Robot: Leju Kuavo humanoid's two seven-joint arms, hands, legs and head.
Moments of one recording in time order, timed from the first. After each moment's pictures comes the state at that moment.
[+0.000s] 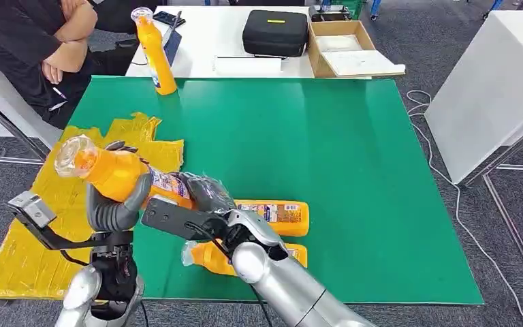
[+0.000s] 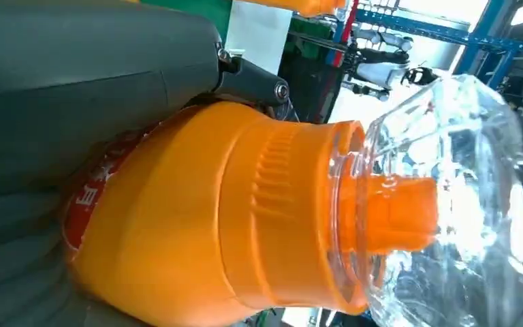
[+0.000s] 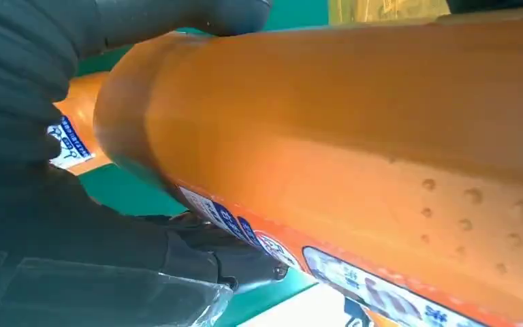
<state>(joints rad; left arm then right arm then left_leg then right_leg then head) -0.05 -0.03 -0.19 -1.78 0.42 0.19 -0.34 -0.54 0.34 0.84 -0.93 0.62 0.13 0.09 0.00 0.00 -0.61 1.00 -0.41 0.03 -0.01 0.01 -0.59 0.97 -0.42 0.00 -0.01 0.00</state>
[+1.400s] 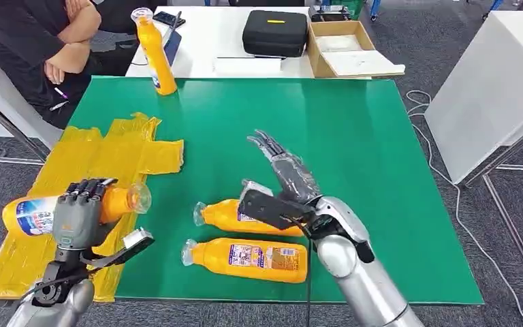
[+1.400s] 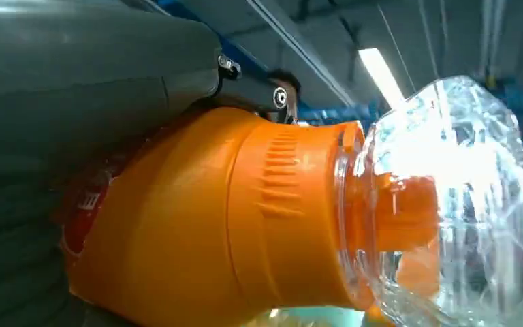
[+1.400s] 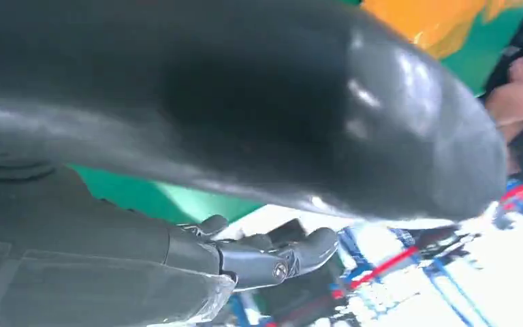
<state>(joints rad) -0.08 0.26 -0.04 -1.27 -1.25 0.69 -0.18 -0.40 0.04 0.58 -1.40 0.70 0.23 -0.03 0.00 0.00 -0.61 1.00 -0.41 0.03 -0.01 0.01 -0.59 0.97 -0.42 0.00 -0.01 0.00</state>
